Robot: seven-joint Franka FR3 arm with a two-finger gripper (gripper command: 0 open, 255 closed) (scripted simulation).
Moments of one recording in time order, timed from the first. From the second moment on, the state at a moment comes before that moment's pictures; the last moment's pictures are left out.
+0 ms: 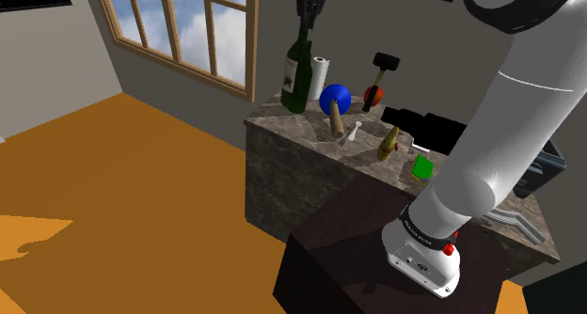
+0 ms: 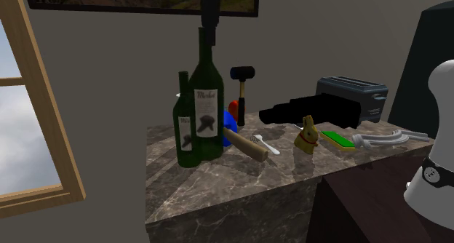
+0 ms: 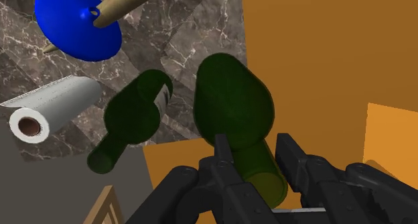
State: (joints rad) arm -0.05 0.16 -0.09 -1.47 0.00 1.66 -0.33
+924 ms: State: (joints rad) arm -0.10 -0.23 -0.15 -1.69 -0.05 1.49 -0.44
